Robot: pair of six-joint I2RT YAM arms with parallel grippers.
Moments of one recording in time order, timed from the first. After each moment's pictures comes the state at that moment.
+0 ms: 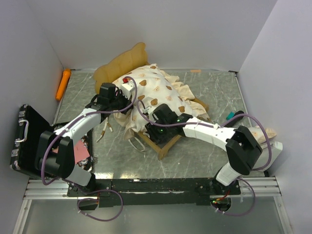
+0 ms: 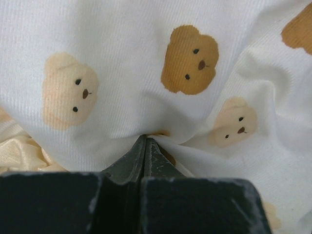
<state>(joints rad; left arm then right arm) -0.33 1.49 1.03 -0.12 0.40 0.21 0.84 1.59 1.07 -0.40 -0.22 0.11</state>
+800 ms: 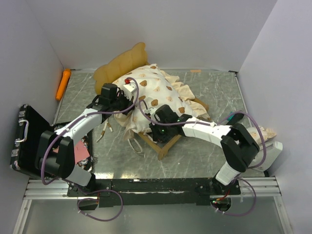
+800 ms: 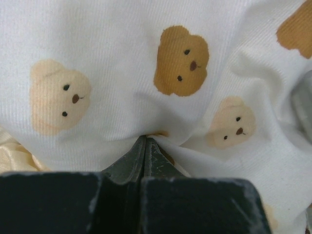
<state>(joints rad) -0.35 1.49 1.03 -0.12 0.41 0.22 0.80 1.60 1.03 -0.37 -0.25 0.13</state>
